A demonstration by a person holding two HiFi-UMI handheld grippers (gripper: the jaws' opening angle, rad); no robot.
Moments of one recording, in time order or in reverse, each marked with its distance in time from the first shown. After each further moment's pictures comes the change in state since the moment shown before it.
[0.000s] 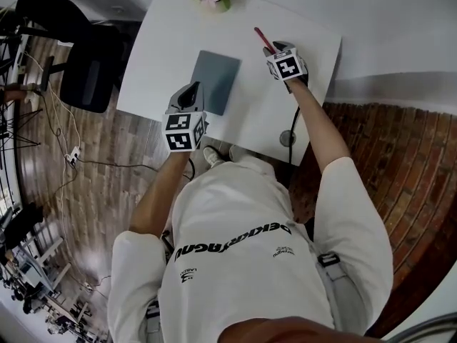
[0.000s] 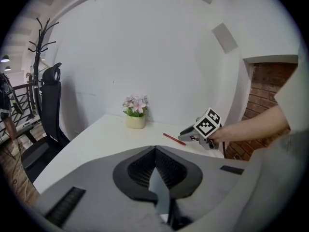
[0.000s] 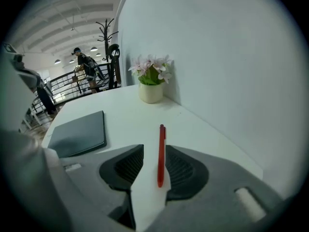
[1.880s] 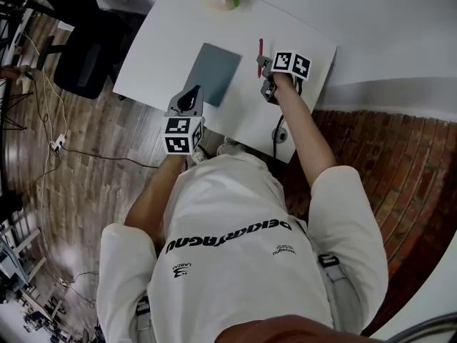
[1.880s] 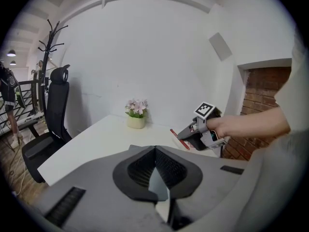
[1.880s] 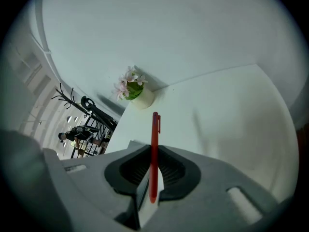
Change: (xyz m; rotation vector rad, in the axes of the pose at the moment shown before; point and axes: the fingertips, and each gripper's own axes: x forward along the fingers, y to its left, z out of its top) left arm -0.060 -0.011 -0.024 -0.035 -0.065 -0.002; right arm -0.061 0.072 0.002 0.869 0.040 0.208
